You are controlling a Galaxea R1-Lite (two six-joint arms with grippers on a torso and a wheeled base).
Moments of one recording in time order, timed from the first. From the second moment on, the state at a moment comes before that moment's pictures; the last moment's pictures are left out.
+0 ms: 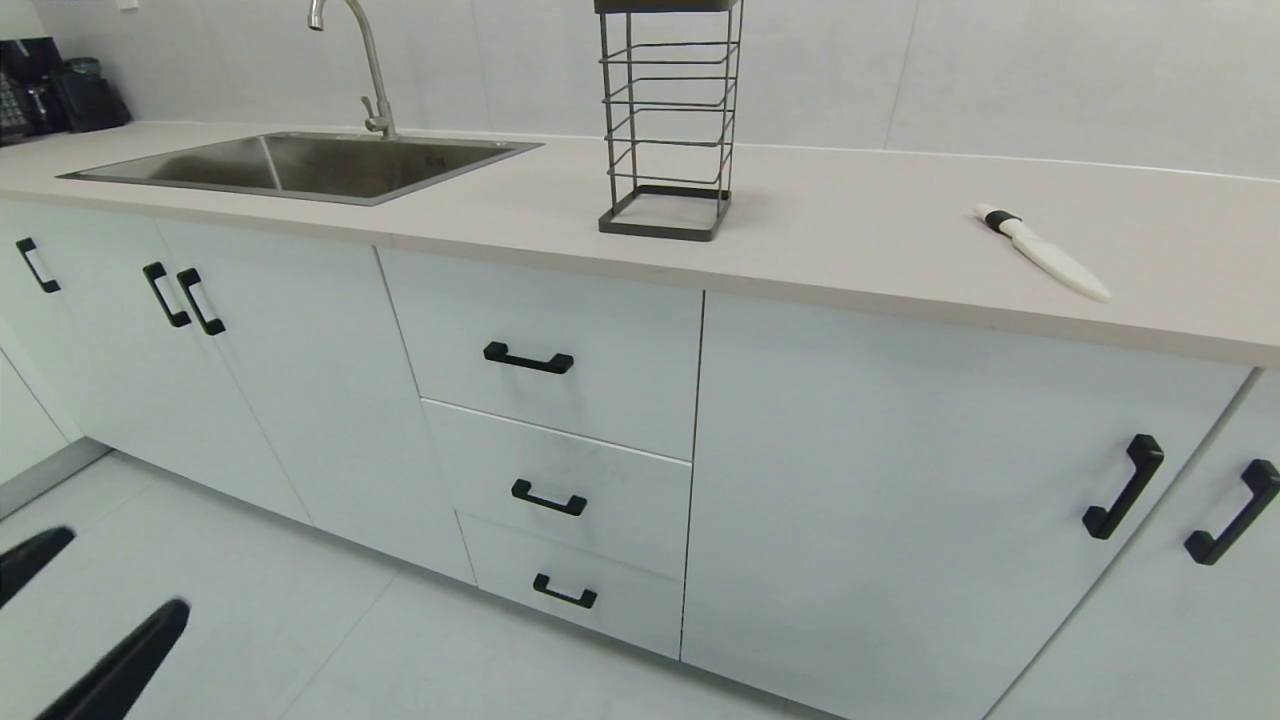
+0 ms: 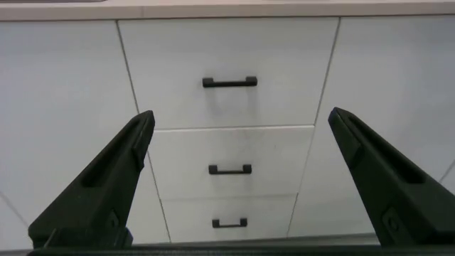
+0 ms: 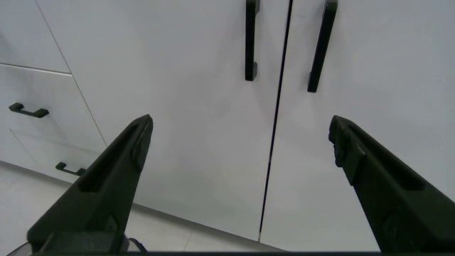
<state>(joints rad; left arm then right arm) -0.15 0.55 -0.03 -0.63 -0.22 -0.02 0.00 0.00 0.00 0.01 0.01 0.02</state>
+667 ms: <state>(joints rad) 0.00 0.01 0.00 0.00 -0.04 0.01 0.00 0.00 0.00 0.01 0.01 0.02</state>
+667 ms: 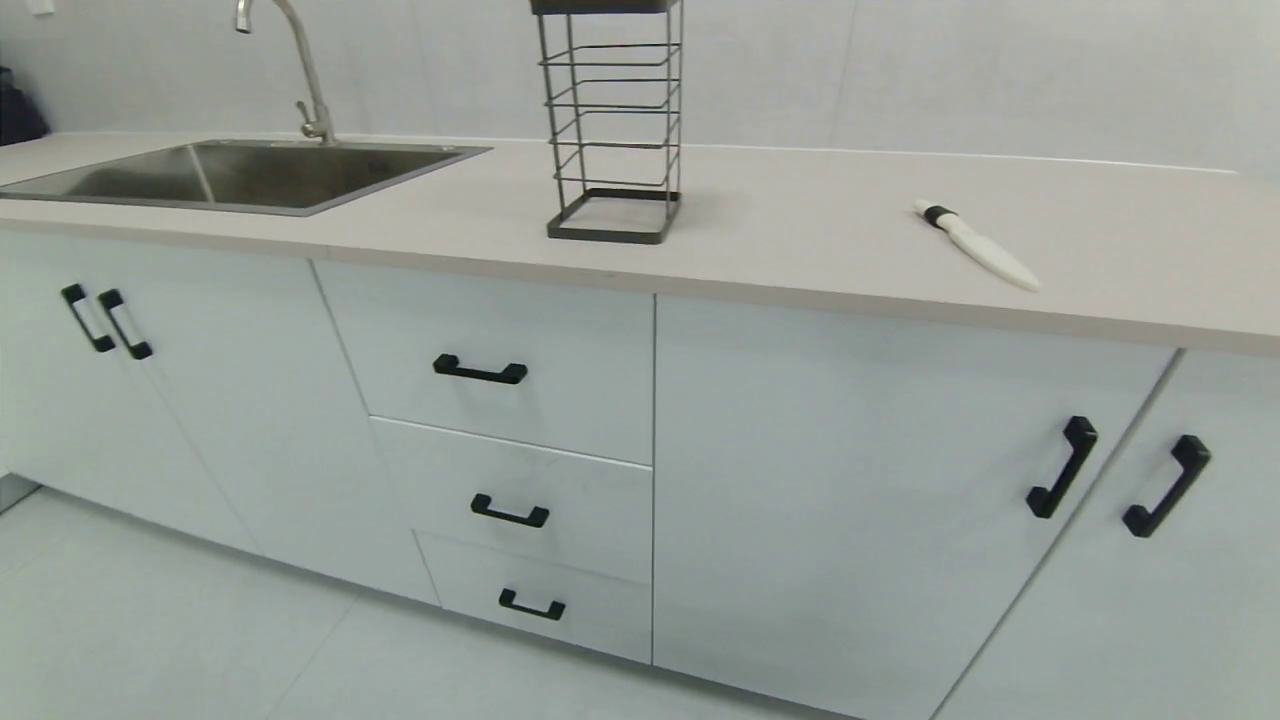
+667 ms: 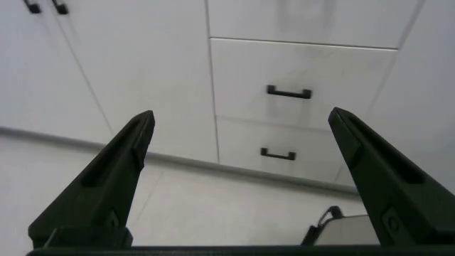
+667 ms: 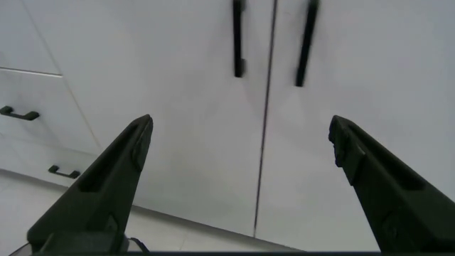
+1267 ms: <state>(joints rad) 0.00 0.00 0.00 0.00 -0.03 0.00 0.00 0.00 0.00 0.01 0.01 0.02</state>
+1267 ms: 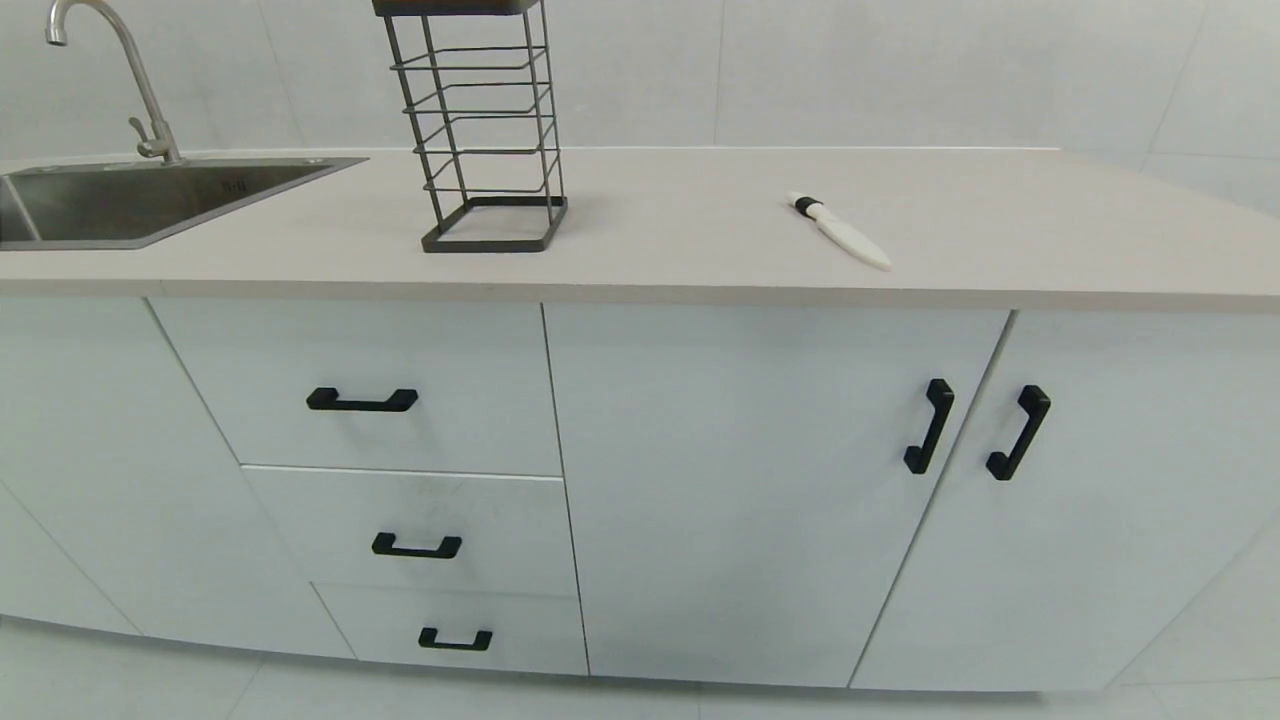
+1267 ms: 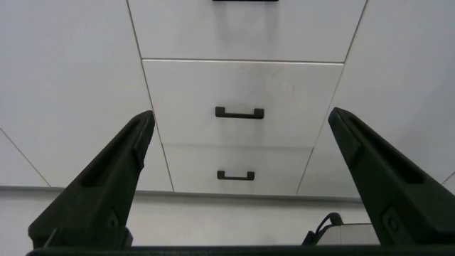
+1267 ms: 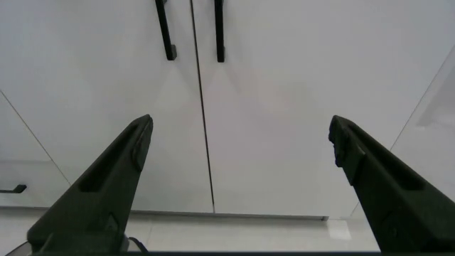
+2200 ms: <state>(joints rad) 0.00 0.00 0.00 0.00 -0.03 0.00 0.00 0.00 0.00 0.01 0.01 0.02</state>
